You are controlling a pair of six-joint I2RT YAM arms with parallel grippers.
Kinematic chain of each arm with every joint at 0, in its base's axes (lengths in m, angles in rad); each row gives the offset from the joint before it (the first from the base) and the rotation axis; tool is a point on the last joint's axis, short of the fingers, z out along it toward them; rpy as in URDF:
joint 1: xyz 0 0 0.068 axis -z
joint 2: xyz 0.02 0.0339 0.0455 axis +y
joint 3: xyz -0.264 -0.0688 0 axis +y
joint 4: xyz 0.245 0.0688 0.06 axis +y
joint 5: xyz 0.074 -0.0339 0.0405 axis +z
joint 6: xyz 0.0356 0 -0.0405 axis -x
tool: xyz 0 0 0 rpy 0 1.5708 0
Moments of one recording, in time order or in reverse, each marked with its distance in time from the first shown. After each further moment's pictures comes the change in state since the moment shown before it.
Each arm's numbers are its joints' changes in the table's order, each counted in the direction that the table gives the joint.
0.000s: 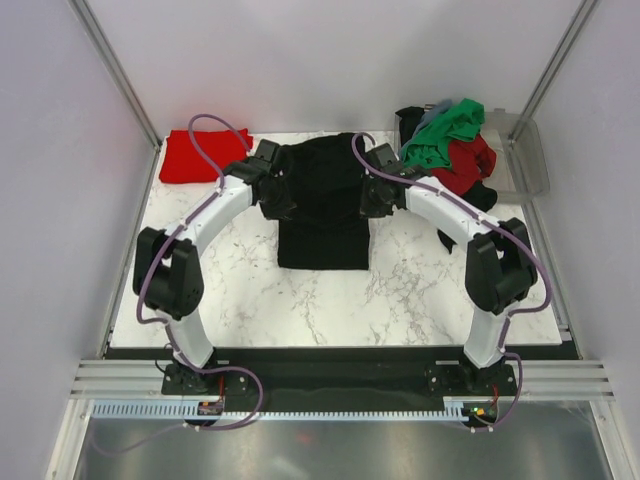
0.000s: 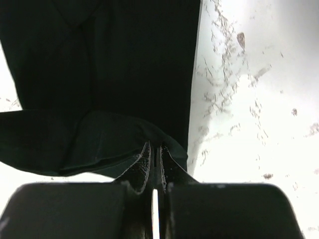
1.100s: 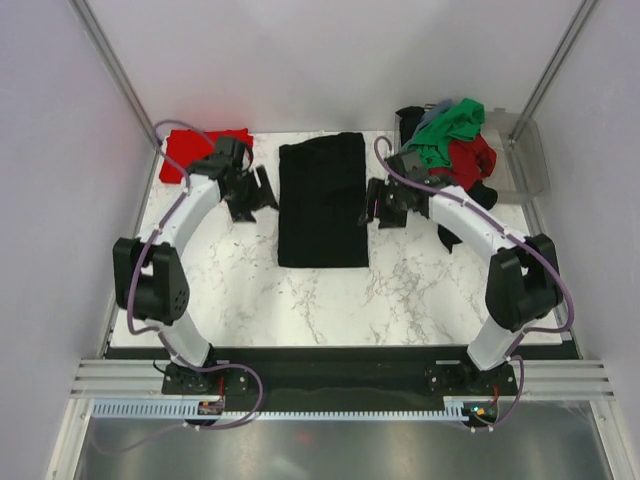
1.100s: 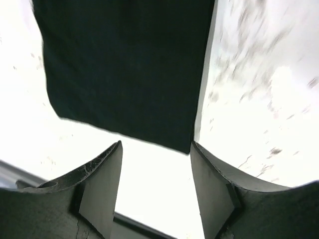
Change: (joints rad) left arm -0.213 0.004 -0.095 0.064 -0.180 -0.116; right arm 0.097 -0.105 0.075 -0.014 0.208 0.048
